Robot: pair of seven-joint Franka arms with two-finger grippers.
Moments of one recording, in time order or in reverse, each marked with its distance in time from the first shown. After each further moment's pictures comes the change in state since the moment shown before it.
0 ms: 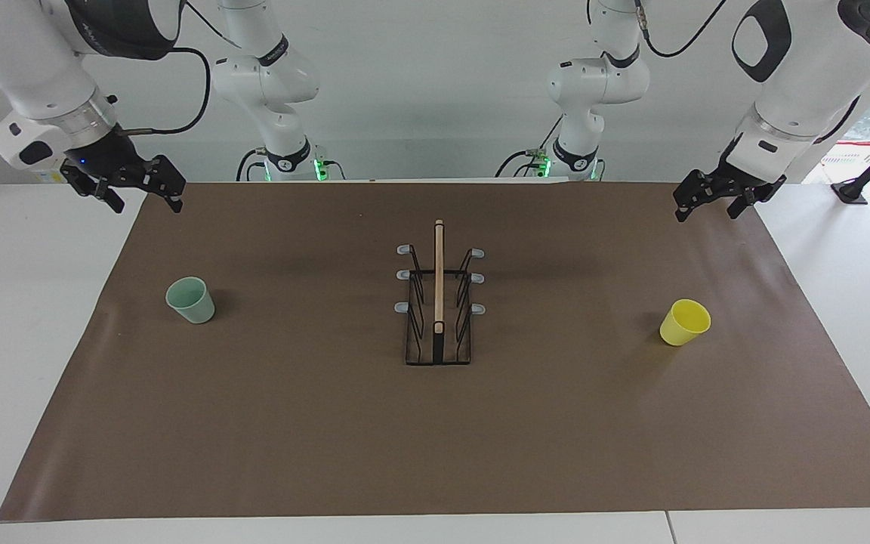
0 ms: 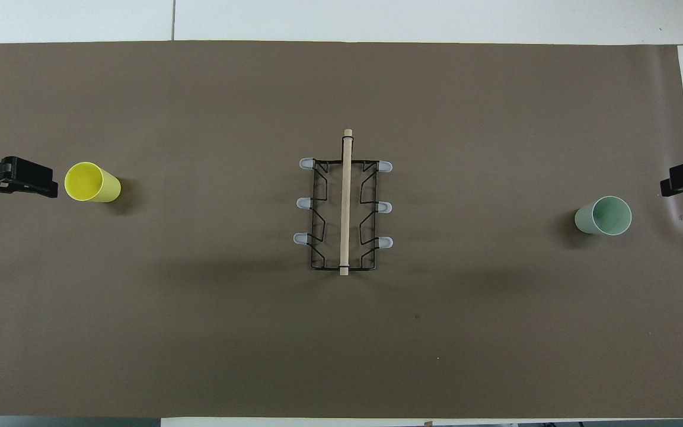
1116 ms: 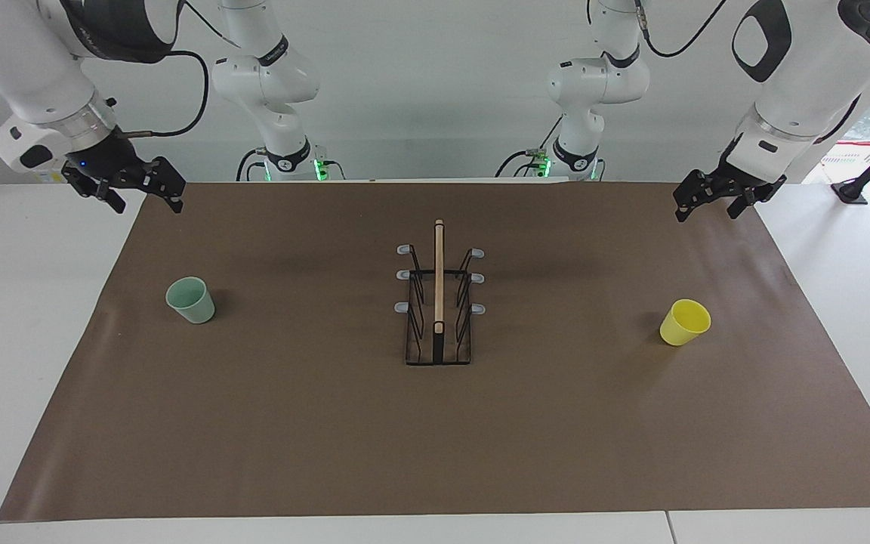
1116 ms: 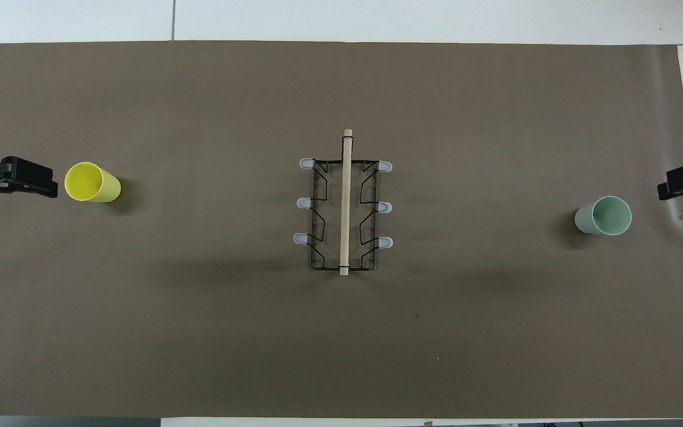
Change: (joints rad) left arm 0.000 0.000 0.000 0.000 0.000 0.000 0.000; right arm 0.006 0.000 0.003 -0.015 0.007 -0.007 -0.002
